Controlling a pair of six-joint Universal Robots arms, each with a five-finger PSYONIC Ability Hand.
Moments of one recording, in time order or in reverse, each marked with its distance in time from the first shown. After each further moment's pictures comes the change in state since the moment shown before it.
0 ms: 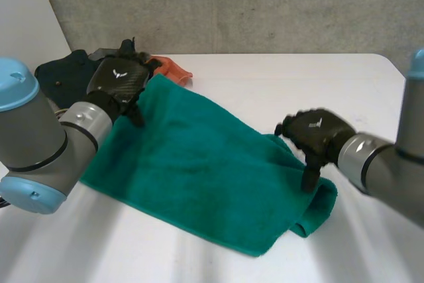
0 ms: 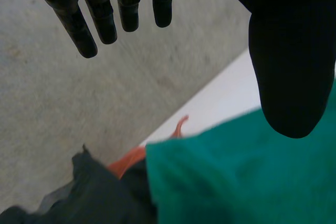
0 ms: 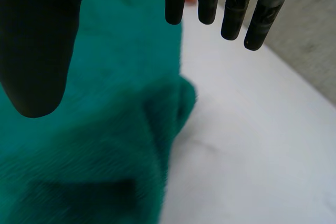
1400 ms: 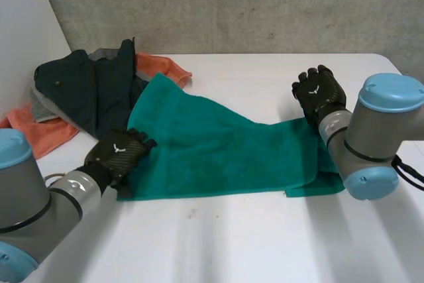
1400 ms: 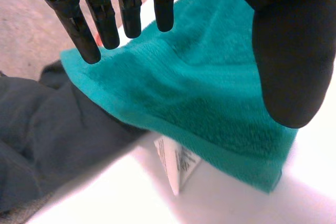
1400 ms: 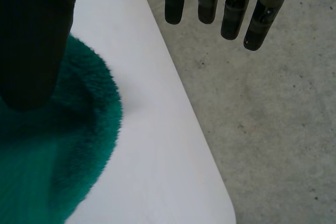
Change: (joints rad) left arm 0.129 0.010 -0.379 0.048 0.172 0.239; right arm -0.029 0.351 -0.173 -0.575 0.165 -0.369; left_hand 0.051 0.069 0.058 0.069 0.061; right_hand 0.002 -0.004 -0.002 0.002 0.001
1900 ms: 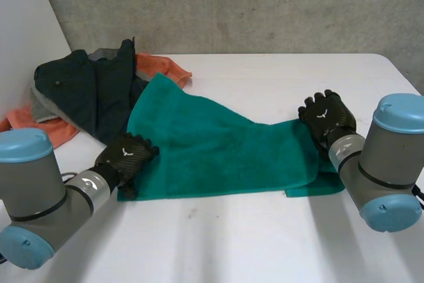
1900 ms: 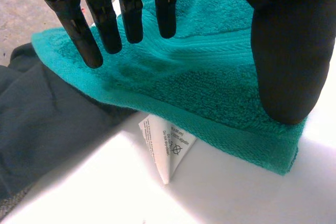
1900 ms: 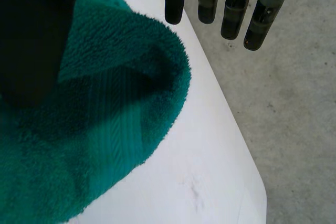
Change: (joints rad) left arm -0.014 -0.141 0.091 -0.002 -0.007 0.048; right arm -0.024 -0.121 0.237 -0.005 -0.010 0.020; left_hand 0.063 0.050 0.049 0.050 0.051; right_hand 0.000 0.000 0.000 0.000 0.000
